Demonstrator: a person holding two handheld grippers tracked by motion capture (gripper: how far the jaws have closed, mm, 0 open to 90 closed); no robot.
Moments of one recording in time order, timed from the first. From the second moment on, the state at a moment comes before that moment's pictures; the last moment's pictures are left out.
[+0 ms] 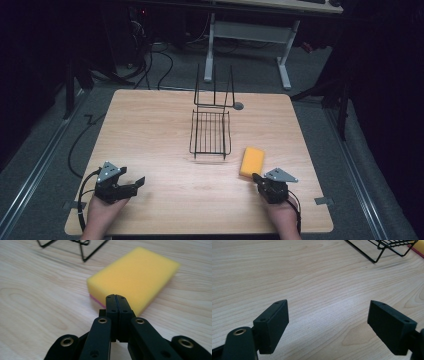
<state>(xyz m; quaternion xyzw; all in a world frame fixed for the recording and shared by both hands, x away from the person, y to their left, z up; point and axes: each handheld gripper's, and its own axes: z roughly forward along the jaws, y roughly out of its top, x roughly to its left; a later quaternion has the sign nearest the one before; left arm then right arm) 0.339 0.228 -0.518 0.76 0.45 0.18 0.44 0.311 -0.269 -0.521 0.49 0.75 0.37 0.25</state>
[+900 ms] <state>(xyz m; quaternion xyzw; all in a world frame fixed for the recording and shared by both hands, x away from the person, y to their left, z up) 0.342 0.224 -0.518 0.77 0.44 0.17 0.44 0.338 -0.234 -0.521 0.47 0.77 0.36 0.25</state>
